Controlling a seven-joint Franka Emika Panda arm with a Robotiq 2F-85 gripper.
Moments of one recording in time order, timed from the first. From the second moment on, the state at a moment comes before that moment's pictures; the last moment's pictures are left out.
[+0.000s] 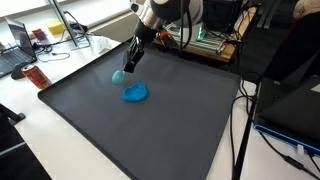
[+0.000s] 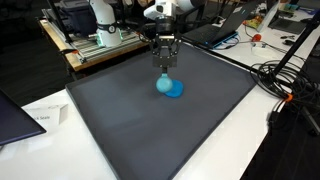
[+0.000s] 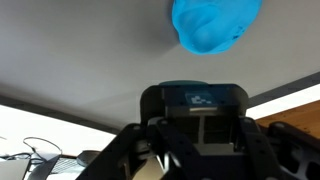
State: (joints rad) arm 0.13 0.46 0.23 -2.08 1.82 3.82 -0.94
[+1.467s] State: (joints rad) arm 0.23 0.47 0.26 -2.06 1.72 3.96 -0.97
